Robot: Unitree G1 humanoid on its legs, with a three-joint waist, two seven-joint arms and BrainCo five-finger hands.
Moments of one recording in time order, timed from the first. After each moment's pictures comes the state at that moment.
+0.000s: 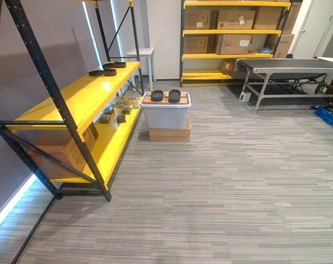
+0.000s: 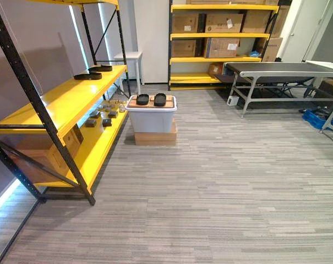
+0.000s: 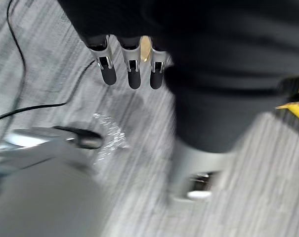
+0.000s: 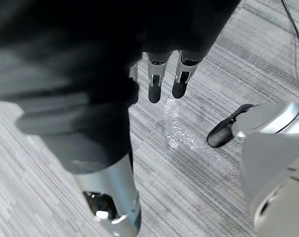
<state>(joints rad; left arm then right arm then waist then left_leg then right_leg) 0.10 0.16 0.39 1.13 -0.10 0.01 -0.07 0.09 -0.16 -0.67 1.18 0.30 0.02 0.10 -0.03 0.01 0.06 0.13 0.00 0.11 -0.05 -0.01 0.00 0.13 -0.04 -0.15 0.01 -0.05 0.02</state>
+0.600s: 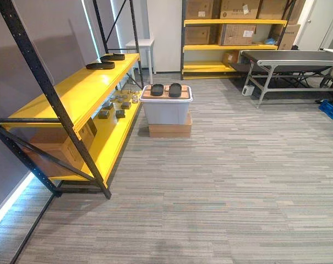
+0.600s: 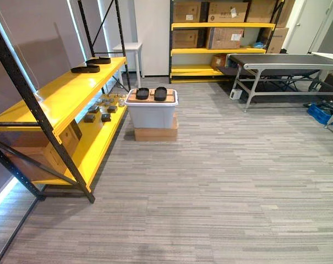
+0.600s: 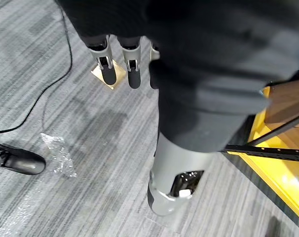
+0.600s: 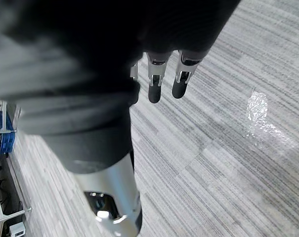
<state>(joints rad) 0.10 0.20 0.49 1.12 -0.20 -0.05 -0.03 0.01 -0.29 -0.68 1.12 0.28 -0.02 0.08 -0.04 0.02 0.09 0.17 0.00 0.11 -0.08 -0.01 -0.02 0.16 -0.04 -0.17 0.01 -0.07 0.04</state>
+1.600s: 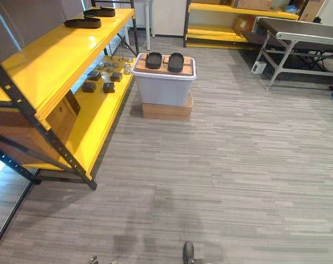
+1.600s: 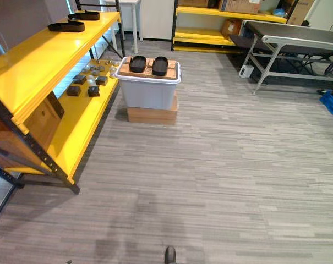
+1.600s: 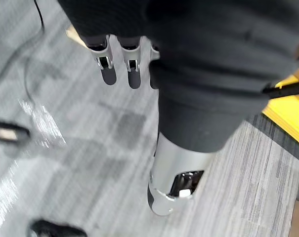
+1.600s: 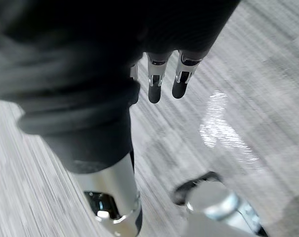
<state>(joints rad) 0.00 0.13 0.51 1.10 -0.13 -0.06 0.01 0.09 -0.11 -0.63 1.11 0.26 -0.03 0.09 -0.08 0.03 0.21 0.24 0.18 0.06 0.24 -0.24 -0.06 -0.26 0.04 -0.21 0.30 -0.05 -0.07</state>
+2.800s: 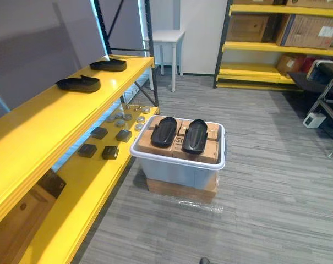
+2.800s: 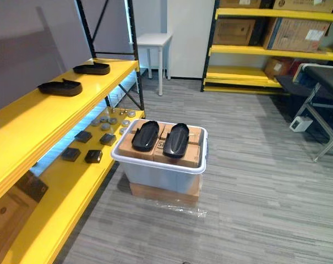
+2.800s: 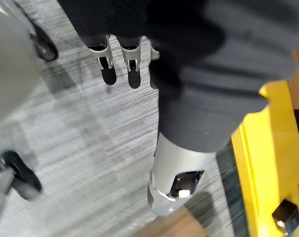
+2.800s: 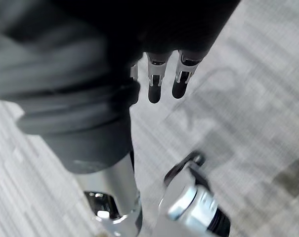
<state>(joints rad) 0.08 -0.08 0.78 1.07 -0.25 -0.03 -0.04 0.22 -0.01 -0.78 1.07 0.23 -0.02 0.10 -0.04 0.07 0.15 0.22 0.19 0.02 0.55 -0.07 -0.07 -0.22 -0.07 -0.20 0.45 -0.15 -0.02</state>
